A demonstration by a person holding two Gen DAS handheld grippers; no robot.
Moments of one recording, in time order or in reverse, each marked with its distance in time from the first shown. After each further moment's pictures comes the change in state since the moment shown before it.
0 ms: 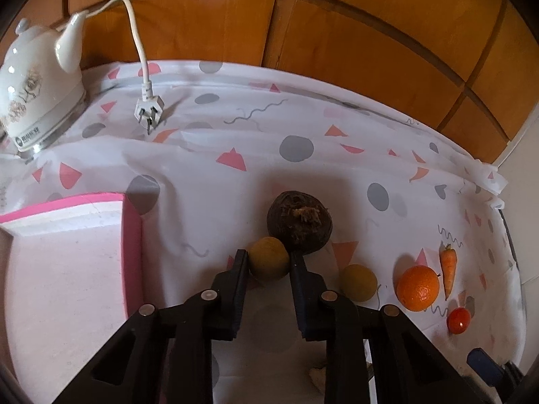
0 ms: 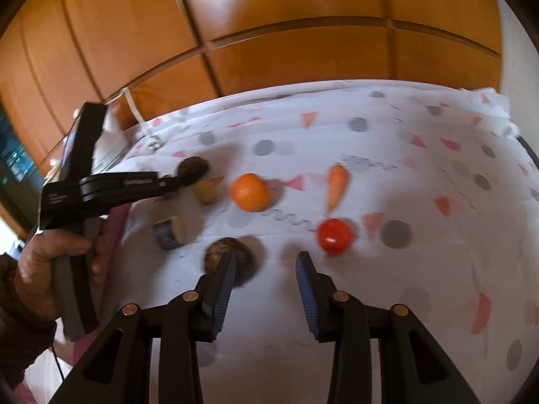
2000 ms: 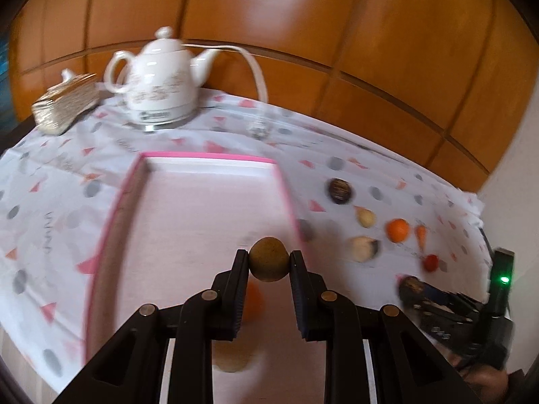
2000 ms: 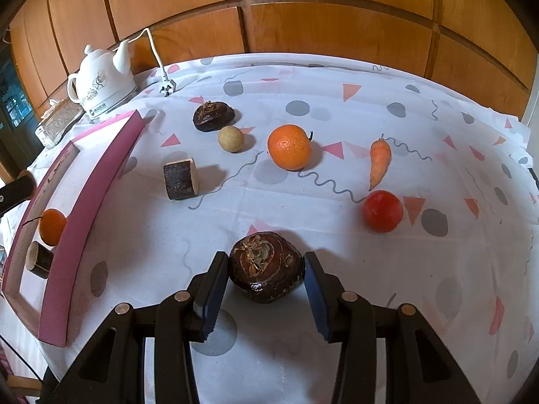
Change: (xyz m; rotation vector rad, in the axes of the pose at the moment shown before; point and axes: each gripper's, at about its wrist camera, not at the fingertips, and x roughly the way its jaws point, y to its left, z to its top) left arm -0.163 0.085 -0.111 -0.134 -0.199 0.040; right arm 0.031 0.034 -0.022 -0.152 0.112 -0.067
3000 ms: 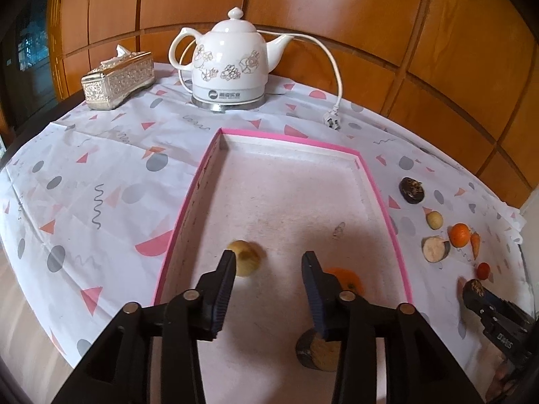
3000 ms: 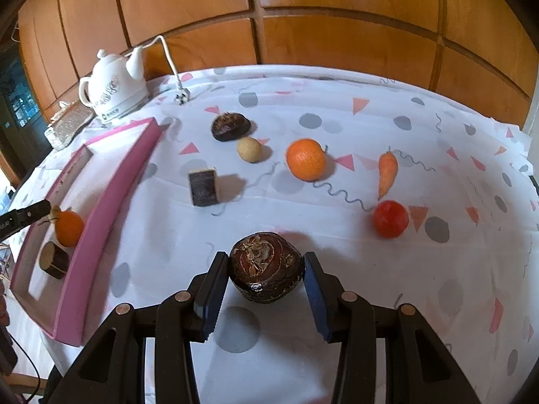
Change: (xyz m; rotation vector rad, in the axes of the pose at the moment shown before) left arm 0.008 0.047 -0.014 -0.075 0.023 0.166; right arm -0.016 0.013 0.001 -0.023 -0.046 0.025
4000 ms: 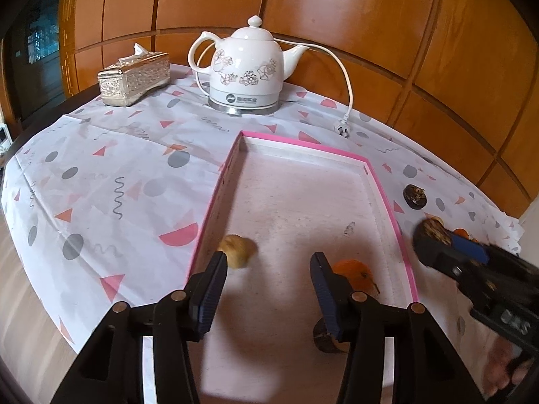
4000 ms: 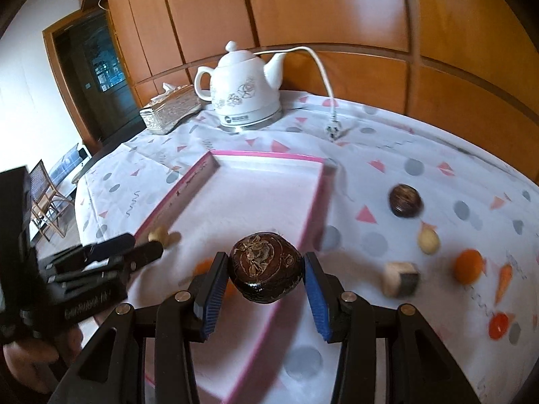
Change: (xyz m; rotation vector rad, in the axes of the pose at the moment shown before) left arm -0.016 0.019 -0.009 -0.039 -0.027 0.014; right arm 0.006 0.142 0.056 -0.250 -0.025 0.313
